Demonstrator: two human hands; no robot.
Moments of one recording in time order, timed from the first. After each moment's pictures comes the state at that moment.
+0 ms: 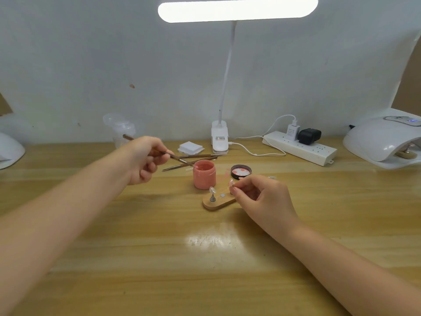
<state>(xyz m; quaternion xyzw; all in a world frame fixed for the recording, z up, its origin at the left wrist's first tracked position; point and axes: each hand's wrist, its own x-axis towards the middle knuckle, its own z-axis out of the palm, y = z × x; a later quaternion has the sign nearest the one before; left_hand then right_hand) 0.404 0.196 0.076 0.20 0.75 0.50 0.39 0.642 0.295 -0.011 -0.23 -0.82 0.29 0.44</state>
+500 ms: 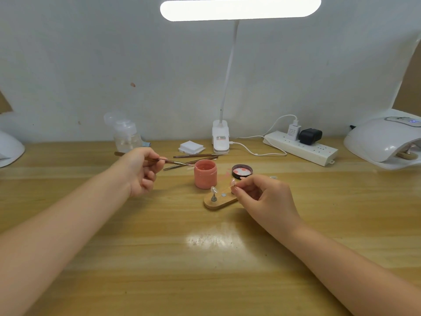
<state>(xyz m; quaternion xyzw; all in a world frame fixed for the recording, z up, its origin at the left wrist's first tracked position) 0.399 0.187 0.049 0.11 0.66 0.60 0.42 0.645 0.291 -0.007 -0.24 -0.82 0.29 0.43</state>
